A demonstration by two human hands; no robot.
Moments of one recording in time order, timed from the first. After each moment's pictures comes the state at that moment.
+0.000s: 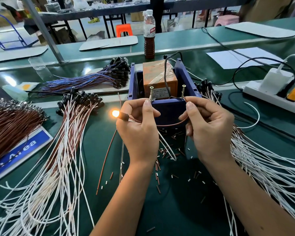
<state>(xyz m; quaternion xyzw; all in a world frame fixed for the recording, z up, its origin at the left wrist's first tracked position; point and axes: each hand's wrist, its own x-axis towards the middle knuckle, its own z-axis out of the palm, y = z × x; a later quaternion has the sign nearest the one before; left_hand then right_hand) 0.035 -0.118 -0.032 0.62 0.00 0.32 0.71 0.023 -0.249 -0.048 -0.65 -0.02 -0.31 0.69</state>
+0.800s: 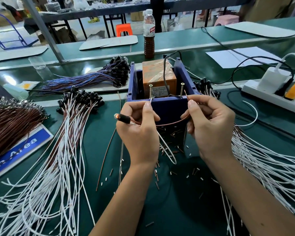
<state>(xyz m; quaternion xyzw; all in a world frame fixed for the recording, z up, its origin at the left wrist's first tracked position) 0.023 -0.121 -0.030 0.61 0.01 0.29 0.74 0.019 -0.253 -0.044 -0.67 -0.01 -0.31 0.68</state>
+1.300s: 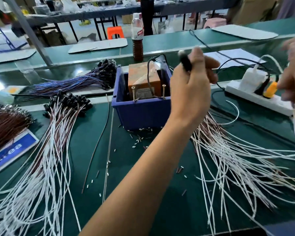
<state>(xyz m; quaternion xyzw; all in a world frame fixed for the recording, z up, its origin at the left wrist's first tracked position) 0.036 -0.223 0.047 0.62 -0.16 0.05 0.77 -0.028 -0.399 0.067 -0.81 -0.02 -0.38 0.46</state>
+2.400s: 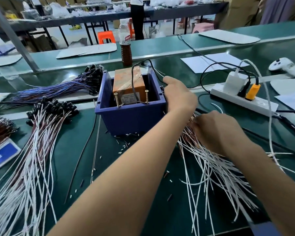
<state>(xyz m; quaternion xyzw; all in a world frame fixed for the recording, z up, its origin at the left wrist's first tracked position) 0.098 -0.282 0.016 0.88 0.00 -0.01 0.48 0.002 -0.357 -0.012 -1.00 0.04 -0.04 0.00</state>
